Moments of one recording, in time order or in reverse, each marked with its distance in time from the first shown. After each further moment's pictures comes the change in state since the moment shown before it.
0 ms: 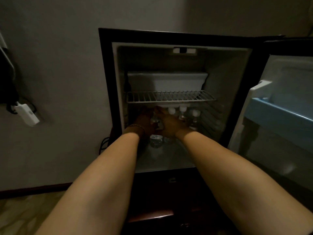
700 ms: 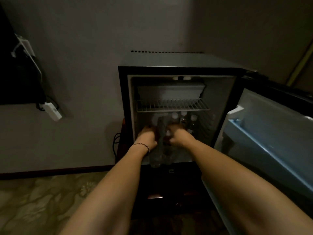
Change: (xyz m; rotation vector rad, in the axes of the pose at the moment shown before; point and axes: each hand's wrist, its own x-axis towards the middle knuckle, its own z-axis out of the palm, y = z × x) left_hand -0.100 0.059 -0.056 0.011 -0.167 -0.189; right_hand -0.064 -0.060 -0.070 0.132 -0.279 0.340
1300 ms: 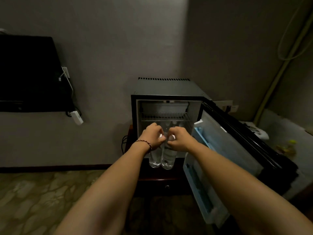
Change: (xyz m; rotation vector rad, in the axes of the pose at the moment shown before) left_hand -0.200 0.122 -0.138 -0.110 0.160 0.141; right_hand -0.225 -0.076 -0.118 -0.008 0.151 -0.214
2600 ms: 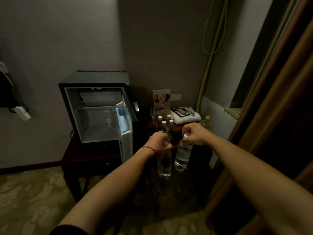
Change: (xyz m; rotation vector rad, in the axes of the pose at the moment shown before) left_hand -0.120 0.369 0.188 -0.086 -0.160 0.247; right_hand -0.348 0.239 -0.215 -0.052 -0.022 0.257
